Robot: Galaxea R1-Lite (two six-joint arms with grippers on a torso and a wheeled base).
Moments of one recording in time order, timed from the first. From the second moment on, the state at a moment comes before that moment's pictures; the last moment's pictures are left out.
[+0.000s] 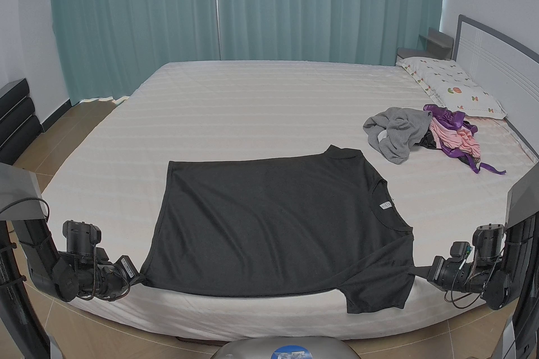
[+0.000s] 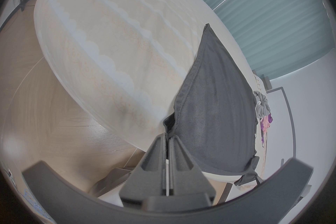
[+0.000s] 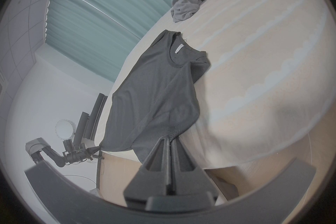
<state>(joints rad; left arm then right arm) 0.06 2.09 -0.26 -0.92 -0.28 -0.70 -0.01 2.25 -0.03 -1.54 0.51 0.55</state>
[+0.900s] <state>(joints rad) 0.09 2.03 -0.17 -0.93 -0.27 -0.60 -0.05 2.01 -0.02 -1.01 0.50 0.35</state>
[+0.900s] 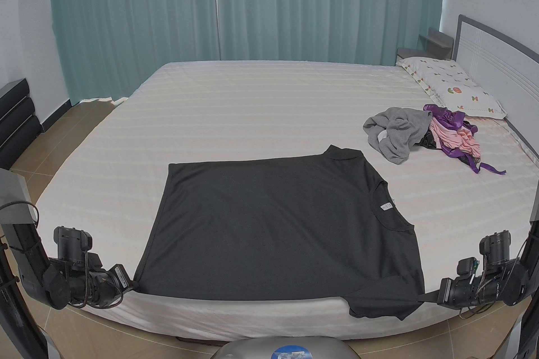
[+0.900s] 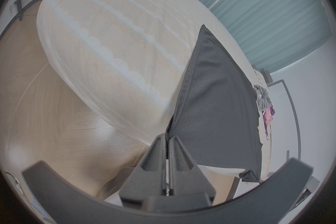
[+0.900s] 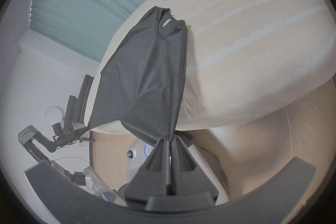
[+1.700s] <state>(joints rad) 0.09 2.03 -0.02 -0.98 -0.28 -0.36 -0.06 1.91 -0.02 -0.77 0.43 0.20</state>
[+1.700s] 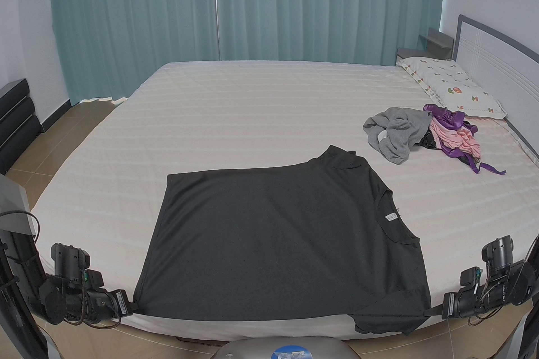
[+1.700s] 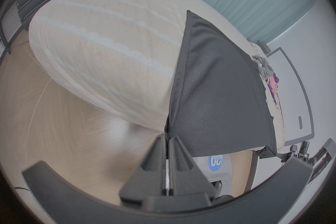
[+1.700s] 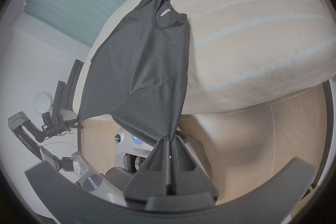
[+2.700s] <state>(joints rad) 0.09 1.90 -0.02 -0.60 -0.27 -0.08 -0.06 1.77 -0.02 -0.48 0.37 0.01</state>
